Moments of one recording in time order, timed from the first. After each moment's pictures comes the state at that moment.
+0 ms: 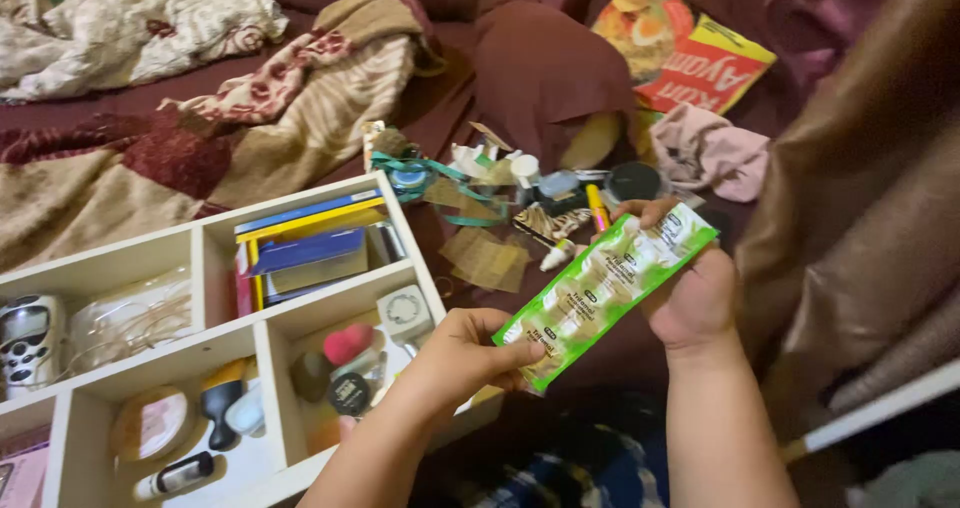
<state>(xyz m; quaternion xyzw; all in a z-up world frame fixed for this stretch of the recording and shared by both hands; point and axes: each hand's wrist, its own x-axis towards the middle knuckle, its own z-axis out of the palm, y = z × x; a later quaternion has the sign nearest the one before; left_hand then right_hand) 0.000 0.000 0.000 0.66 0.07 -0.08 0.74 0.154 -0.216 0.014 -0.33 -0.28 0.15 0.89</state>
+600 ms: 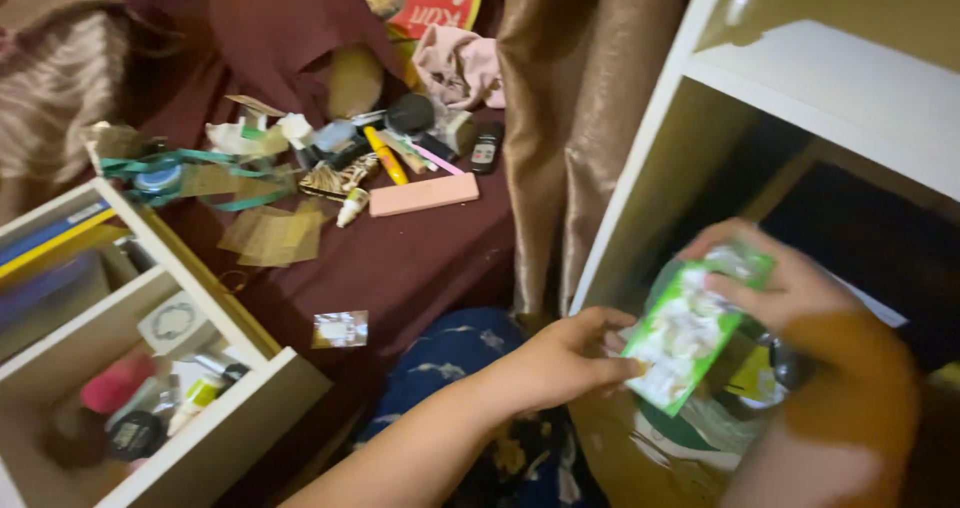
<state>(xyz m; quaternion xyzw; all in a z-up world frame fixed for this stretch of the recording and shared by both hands) 0.017 -0.297 -0.087 0.63 -0.23 -0.28 0.69 0.040 -0.577 -0.016 -0.86 -0.10 0.04 0.51</state>
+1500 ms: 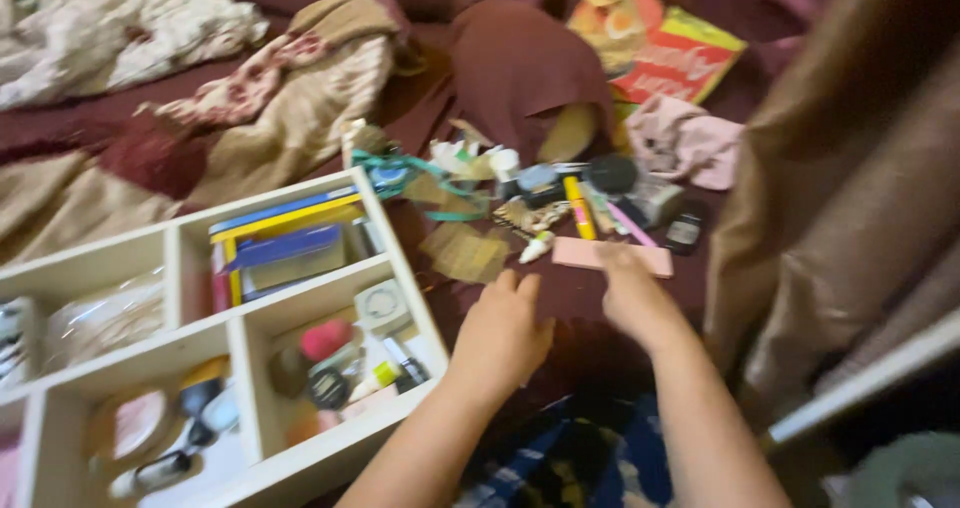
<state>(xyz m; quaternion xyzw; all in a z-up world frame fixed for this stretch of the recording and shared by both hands) 0.034 -0.068 -0.006 0.95 0.03 0.14 0.26 0.255 -0.247 -0.152 -0.88 -0.36 -0.19 0.25</state>
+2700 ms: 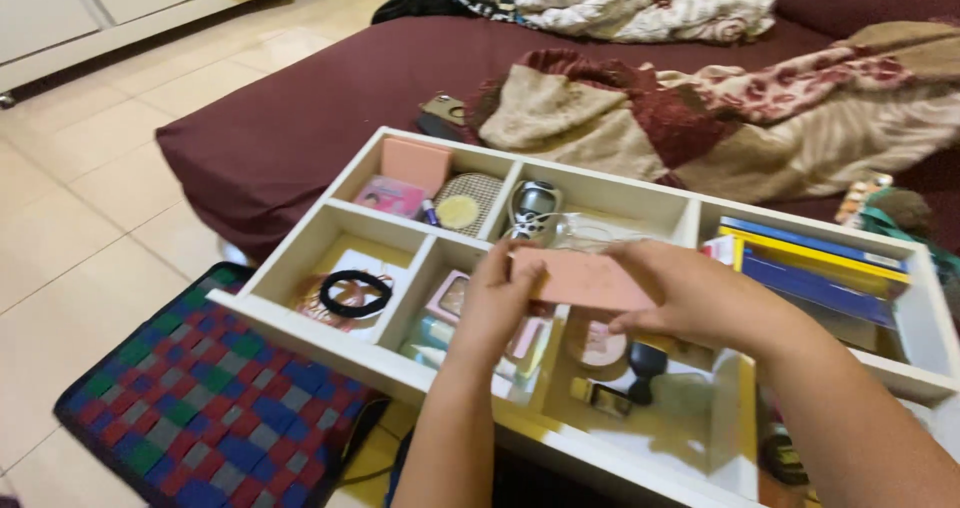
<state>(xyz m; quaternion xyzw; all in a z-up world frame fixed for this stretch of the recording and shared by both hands) -0.306 0.342 -0.027 0.58 0.31 0.44 0.61 -0.118 0.236 0.089 -0.69 -0.70 0.16 0.13</state>
